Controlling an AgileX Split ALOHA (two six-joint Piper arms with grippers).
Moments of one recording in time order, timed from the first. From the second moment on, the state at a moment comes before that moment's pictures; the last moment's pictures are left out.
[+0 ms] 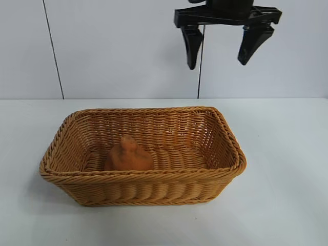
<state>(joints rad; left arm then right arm) -0.07 0.00 -0.50 -0.05 1.07 -0.04 0.40 2.01 -1.87 -0.11 1.21 0.14</state>
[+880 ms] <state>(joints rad) -0.07 0.00 -0.50 -0.05 1.07 -0.04 0.00 1.95 -1.66 -0.04 1.22 0.06</state>
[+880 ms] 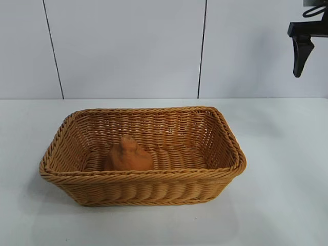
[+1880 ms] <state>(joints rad) -0.07 0.00 -0.50 -0.05 1.07 -0.04 0.00 1.01 -0.62 0.03 1.12 0.01</state>
